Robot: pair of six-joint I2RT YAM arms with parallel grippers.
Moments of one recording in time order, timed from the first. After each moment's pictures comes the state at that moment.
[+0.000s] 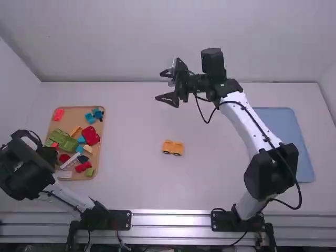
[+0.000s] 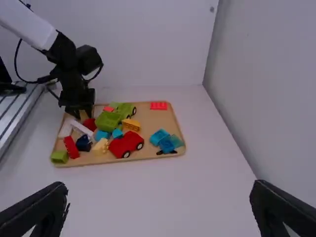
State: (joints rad) left arm 0.91 1.89 1.08 -0.56 -0.08 -0.74; right arm 0.35 1.78 1.62 -0.36 -1.05 -0.53
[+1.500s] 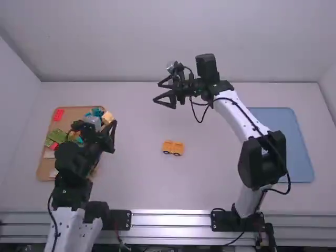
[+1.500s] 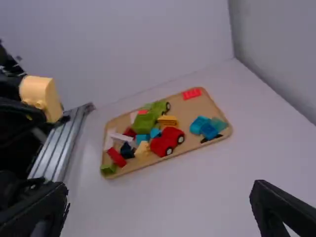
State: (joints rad) left arm 0.01 0.56 0.50 -0.05 0.32 -0.12; right arm 0.35 1.89 1.61 -0.32 -1.17 -0.25
